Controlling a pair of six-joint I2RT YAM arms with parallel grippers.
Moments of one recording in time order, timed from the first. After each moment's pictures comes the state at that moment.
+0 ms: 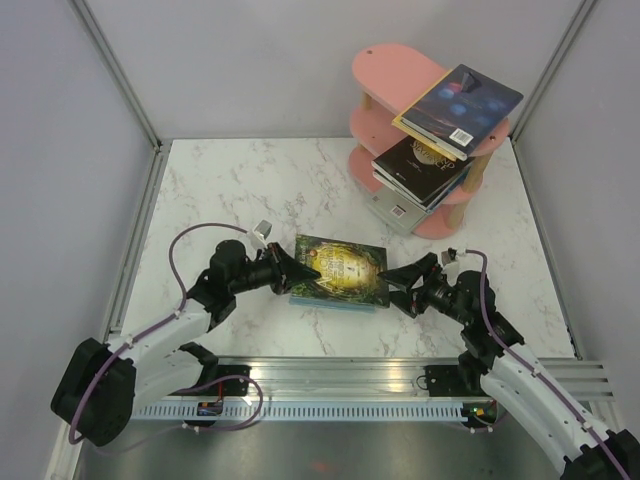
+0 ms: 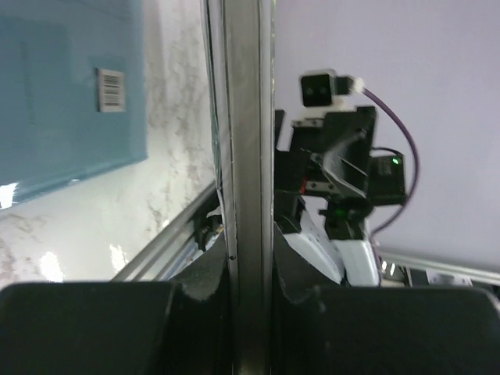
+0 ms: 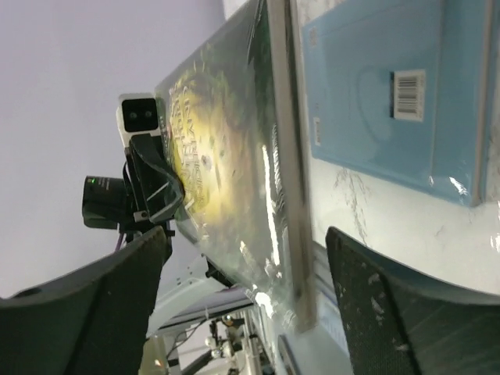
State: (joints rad) left arm -0.52 1.01 0.37 0.39 0.63 -1.30; right arm 0.44 0.49 0.17 0.07 -0.40 1.46
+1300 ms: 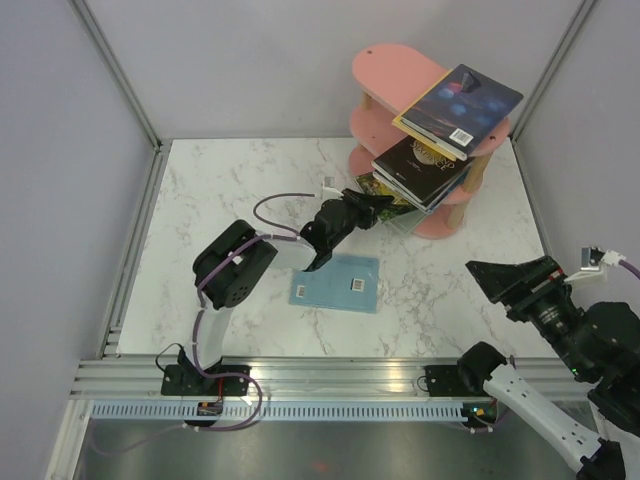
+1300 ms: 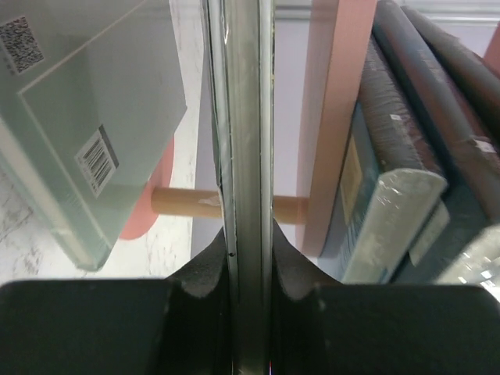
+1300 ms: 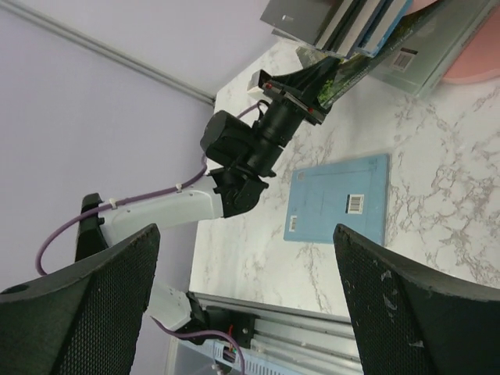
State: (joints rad) left arm -0.77 2.08 1.14 0.91 -0.05 -1.55; right arm 0.62 0.36 1.19 -1.01 0.24 0.99
